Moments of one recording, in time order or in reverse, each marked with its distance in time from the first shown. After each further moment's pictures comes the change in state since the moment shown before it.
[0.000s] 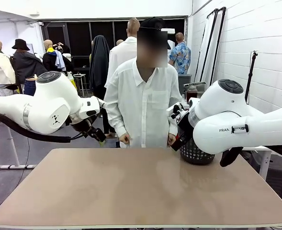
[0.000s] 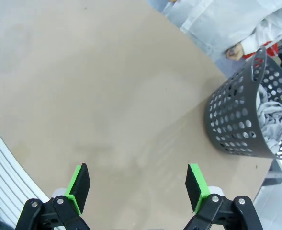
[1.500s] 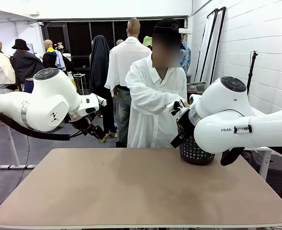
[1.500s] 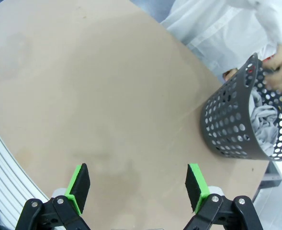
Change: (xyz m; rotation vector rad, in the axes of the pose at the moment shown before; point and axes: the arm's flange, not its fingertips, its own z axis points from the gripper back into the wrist) left arm 0.002 0.000 0.008 0.002 -0.011 0.006; right arm 0.004 0.002 0.011 -0.015 -0.034 -0.006
